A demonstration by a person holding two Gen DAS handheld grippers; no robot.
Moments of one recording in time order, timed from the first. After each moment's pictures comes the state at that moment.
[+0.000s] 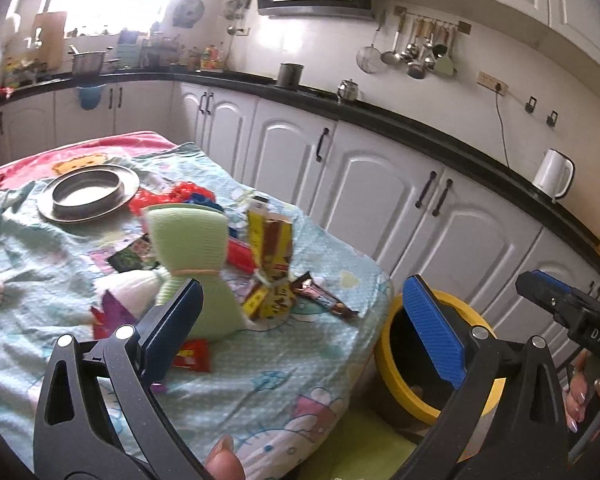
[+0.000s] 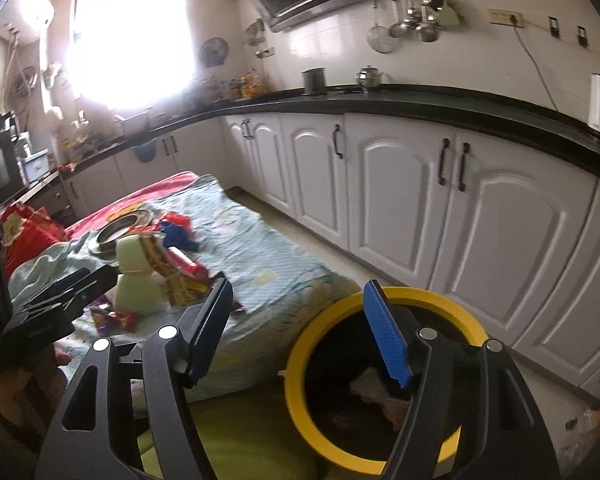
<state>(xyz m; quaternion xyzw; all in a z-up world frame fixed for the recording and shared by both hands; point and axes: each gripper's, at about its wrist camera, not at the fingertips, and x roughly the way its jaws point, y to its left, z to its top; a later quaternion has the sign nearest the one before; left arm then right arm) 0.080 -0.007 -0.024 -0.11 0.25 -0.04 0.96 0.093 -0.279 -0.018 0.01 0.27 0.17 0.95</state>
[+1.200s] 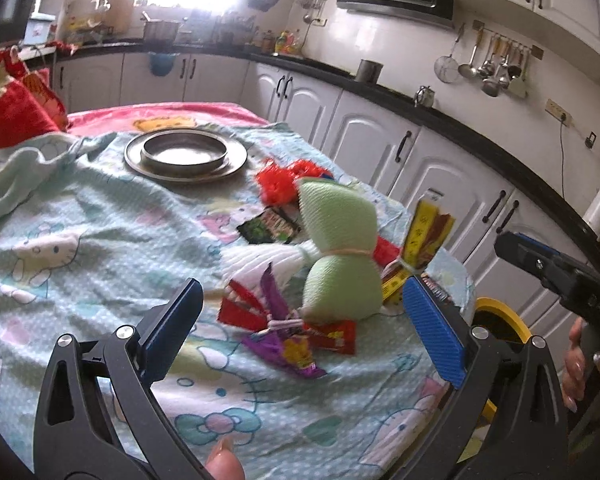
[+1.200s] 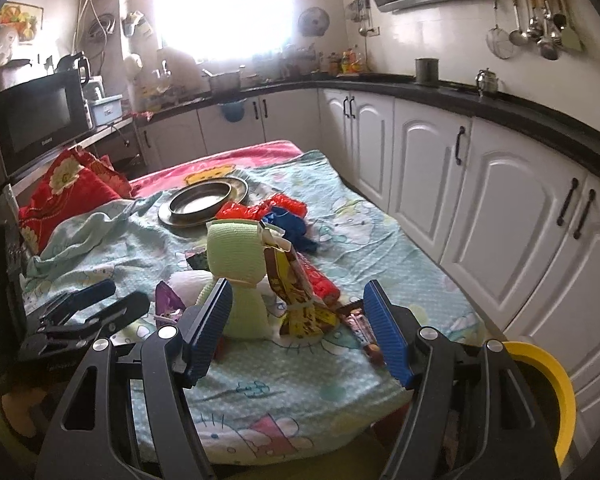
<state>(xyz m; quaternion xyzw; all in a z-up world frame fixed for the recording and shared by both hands) 0.058 0.090 -0.055 -0.17 0.28 0.06 0.94 0.146 -0.136 -0.027 -0.06 0.30 0.31 0.90</state>
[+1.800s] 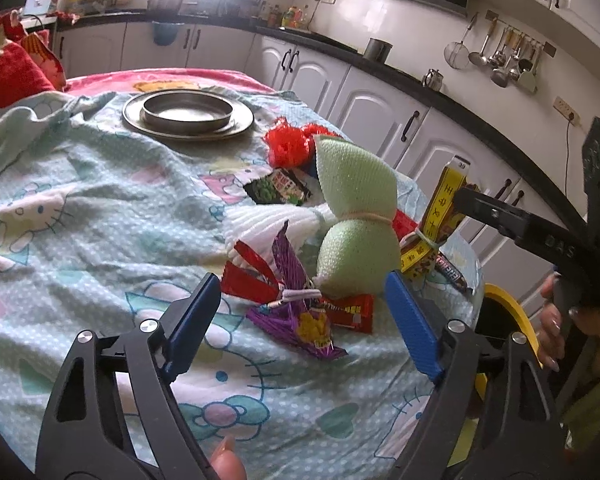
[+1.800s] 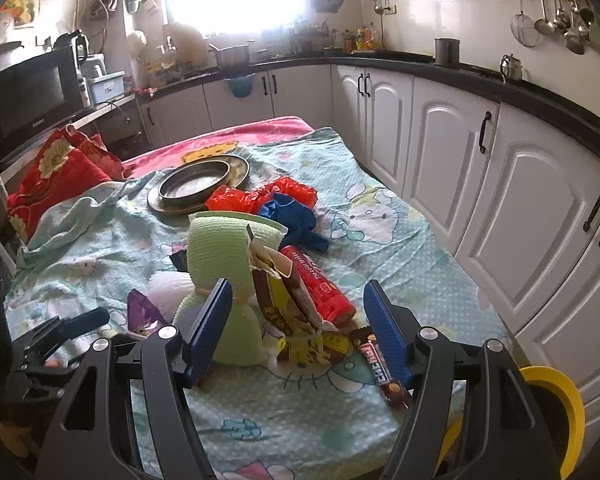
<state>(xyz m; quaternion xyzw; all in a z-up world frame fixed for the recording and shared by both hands) 0.064 0.096 -0.082 -0.19 0.32 0.05 0.93 0.195 -0.102 -0.051 -0.08 0.33 0.32 0.88</state>
